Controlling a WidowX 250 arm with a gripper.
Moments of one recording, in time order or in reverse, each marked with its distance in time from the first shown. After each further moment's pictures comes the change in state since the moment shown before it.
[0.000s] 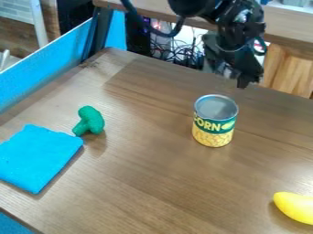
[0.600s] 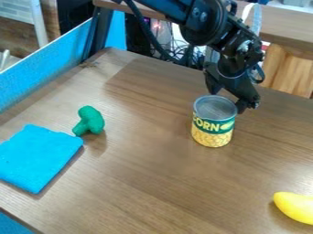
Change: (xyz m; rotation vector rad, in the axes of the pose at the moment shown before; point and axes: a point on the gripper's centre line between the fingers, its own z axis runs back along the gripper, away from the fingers) arm -0.030 -0.016 -0.040 -0.035 0.114 -0.025
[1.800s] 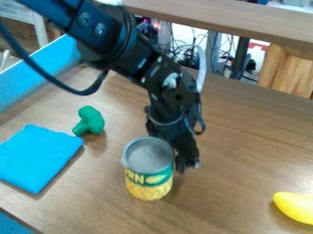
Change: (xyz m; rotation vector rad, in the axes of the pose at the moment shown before) arm -0.137 -0.013 0.069 -0.122 0.199 -0.117
